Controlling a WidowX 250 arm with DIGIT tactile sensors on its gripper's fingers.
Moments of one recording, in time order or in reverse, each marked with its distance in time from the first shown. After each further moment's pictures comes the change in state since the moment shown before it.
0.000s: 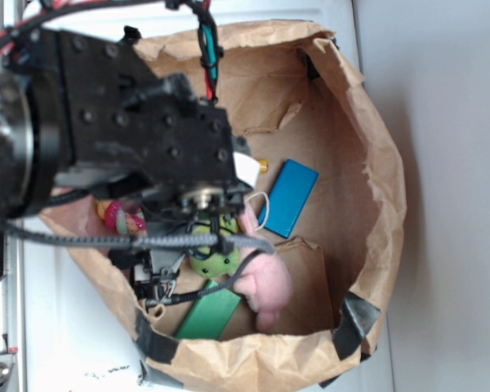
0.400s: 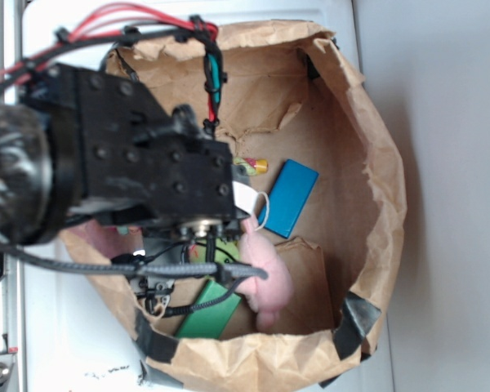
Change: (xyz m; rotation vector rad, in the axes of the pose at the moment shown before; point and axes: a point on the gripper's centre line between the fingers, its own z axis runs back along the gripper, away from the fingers) arm -0.003 -0.006 -0.011 0.018 0.034 -0.039
